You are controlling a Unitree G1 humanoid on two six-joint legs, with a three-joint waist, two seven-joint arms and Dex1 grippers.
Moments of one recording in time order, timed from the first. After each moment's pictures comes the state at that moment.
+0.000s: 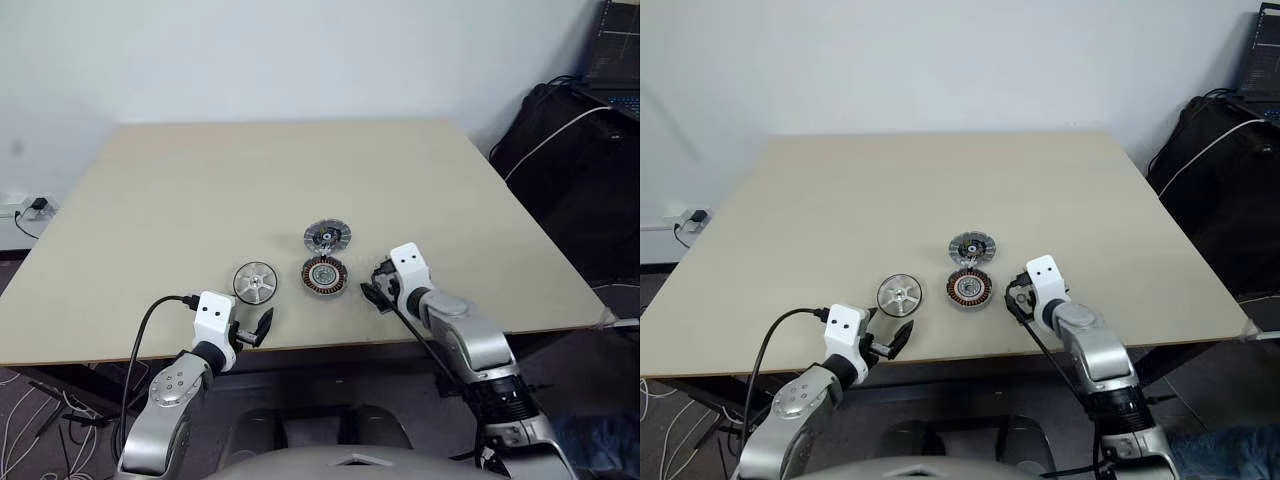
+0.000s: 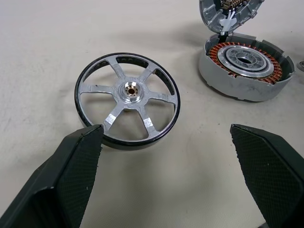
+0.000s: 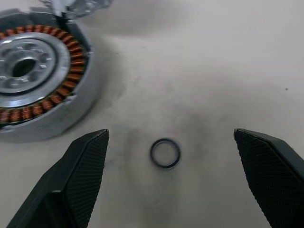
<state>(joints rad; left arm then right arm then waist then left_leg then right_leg) 0.32 0.23 -0.09 -0.35 -0.15 0.36 -0.30 -0.19 -0.29 0.11 -0.03 0.10 0.78 0.30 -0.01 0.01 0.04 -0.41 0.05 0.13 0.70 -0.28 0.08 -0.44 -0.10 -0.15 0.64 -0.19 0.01</state>
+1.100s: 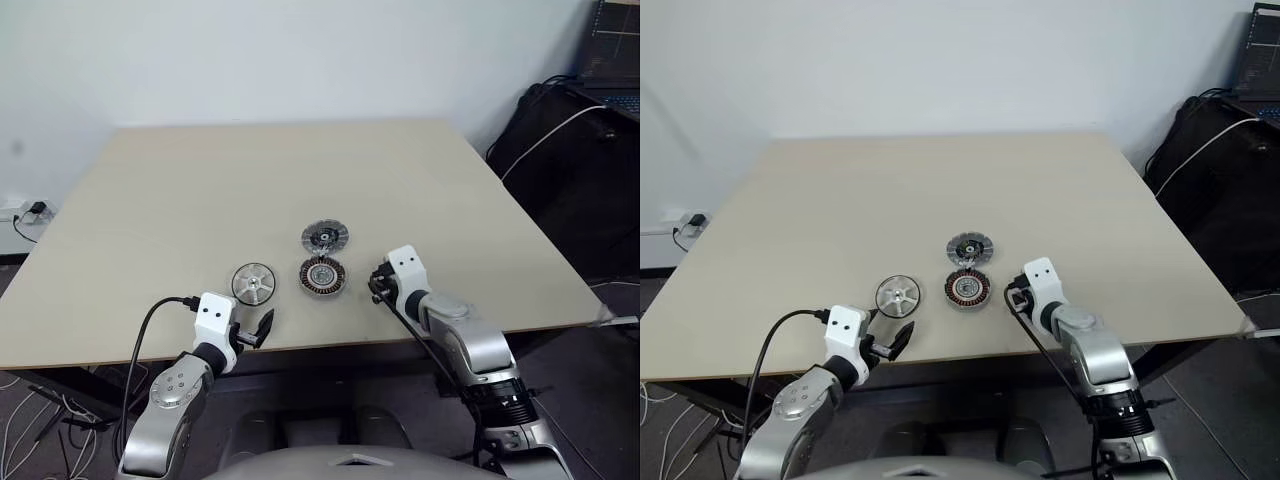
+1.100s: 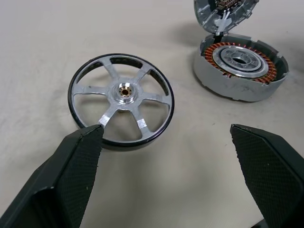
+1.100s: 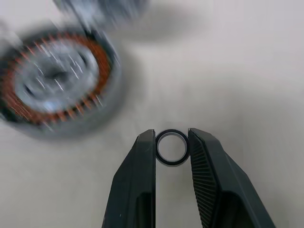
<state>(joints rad) 0.32 0.23 -0.09 -0.35 -0.15 0.37 -0.31 -0.20 -0.28 0.11 -0.17 0.12 0.85 0.35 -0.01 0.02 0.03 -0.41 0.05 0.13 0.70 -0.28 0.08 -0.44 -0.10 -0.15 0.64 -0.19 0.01</state>
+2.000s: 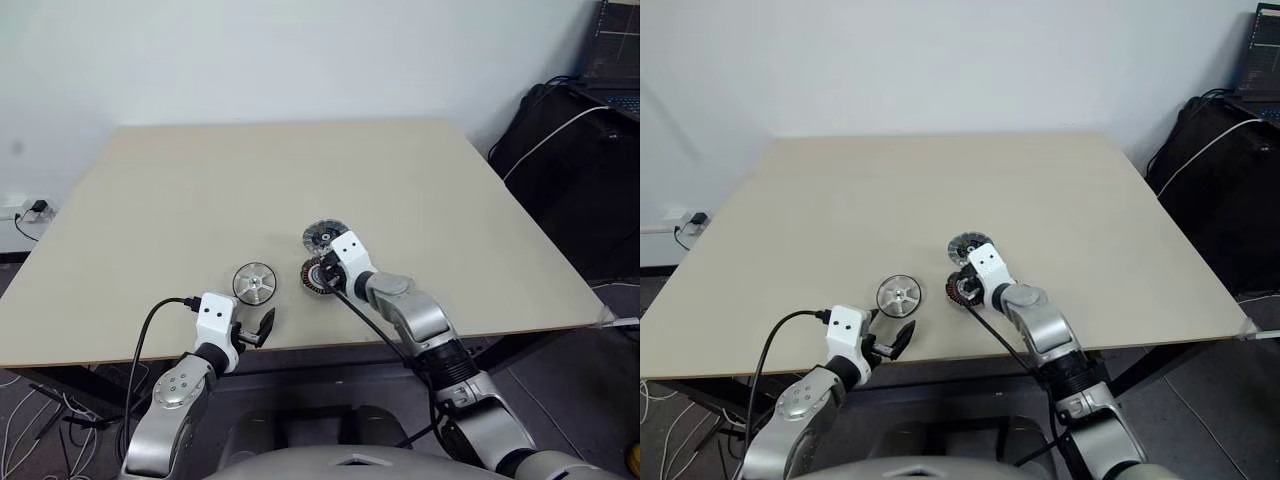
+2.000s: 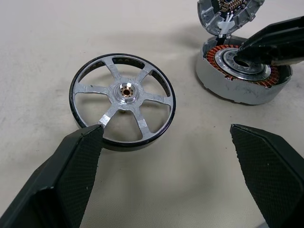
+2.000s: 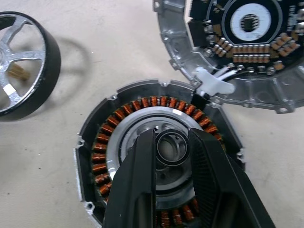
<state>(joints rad) 0.32 0.21 -0.10 -0.35 -0.15 0.36 -0.29 -0.38 -0.14 0.28 0.15 0.05 0.70 0.37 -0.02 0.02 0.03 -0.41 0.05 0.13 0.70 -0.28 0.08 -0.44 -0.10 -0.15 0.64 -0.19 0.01</state>
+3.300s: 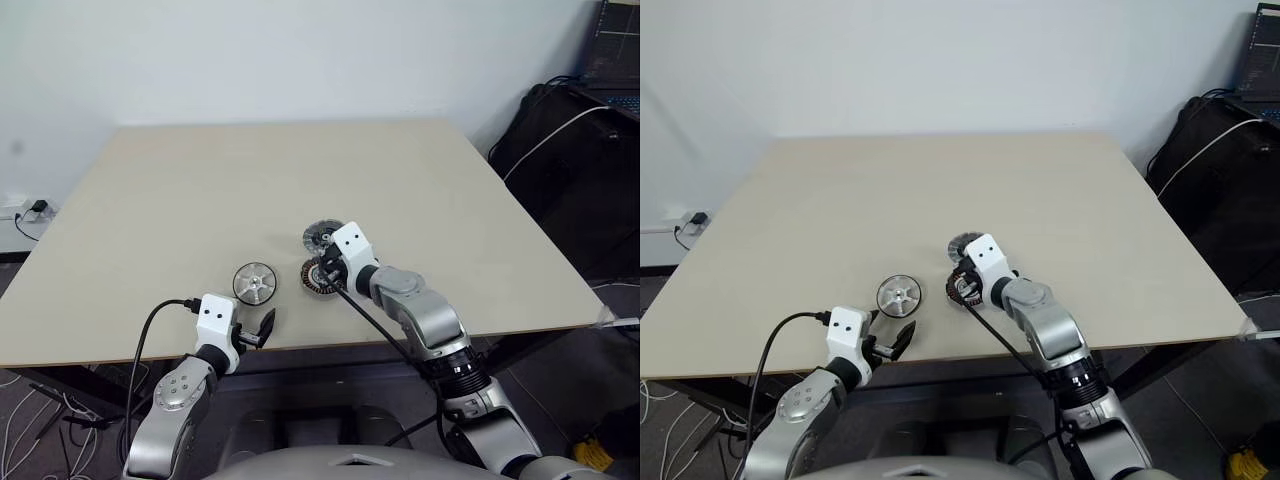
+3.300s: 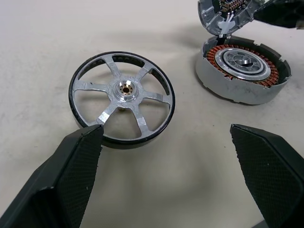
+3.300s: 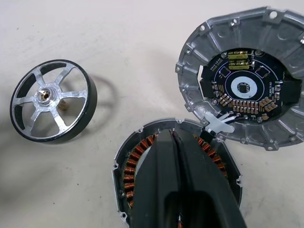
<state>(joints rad) 0.33 0.20 -0.10 -0.35 -0.14 0.35 -0.28 -0.35 -0.16 0.28 -0.06 0.08 0.77 0.40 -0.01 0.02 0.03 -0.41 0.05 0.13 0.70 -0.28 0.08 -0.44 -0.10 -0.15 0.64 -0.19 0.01</state>
